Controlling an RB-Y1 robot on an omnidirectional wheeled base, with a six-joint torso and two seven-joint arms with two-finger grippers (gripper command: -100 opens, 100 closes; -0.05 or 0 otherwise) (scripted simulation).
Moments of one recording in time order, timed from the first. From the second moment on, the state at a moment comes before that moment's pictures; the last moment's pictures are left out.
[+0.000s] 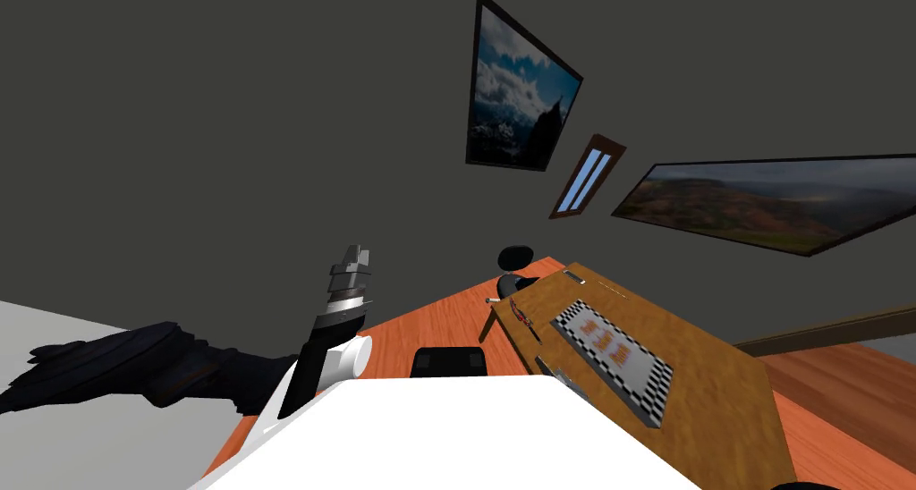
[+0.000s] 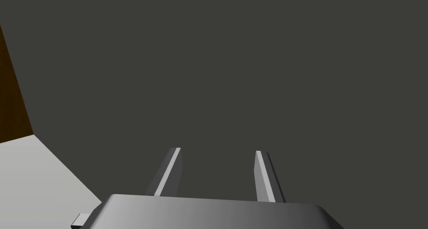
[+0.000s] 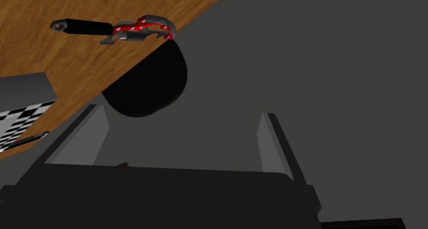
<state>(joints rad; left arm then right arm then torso) 0.54 -0.03 0.05 -2.26 0.01 -0.42 -0.09 0.98 -0.63 0.08 -1.70 0.11 -0.41 0.42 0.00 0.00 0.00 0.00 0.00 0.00</state>
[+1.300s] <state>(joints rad) 0.54 -0.03 0.05 -2.26 0.01 -0.42 -0.09 1.08 -0.90 0.31 -1.37 0.28 -0.34 0.46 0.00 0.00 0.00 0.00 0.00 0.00</state>
